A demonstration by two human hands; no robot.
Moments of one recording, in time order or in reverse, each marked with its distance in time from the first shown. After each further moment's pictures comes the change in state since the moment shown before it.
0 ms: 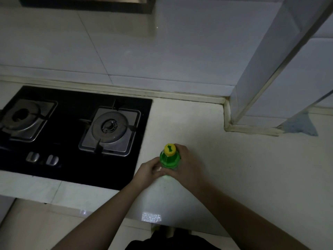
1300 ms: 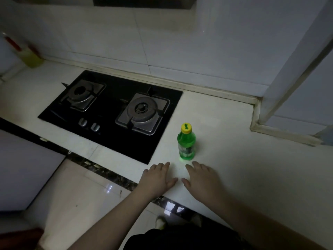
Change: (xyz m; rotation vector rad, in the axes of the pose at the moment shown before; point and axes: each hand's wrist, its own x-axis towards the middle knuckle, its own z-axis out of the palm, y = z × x) left_hand -0.115 0.043 0.029 0.899 -0.051 -0.333; right_hand -0.082 0.037 0.003 -0.882 -0.389 -0.191
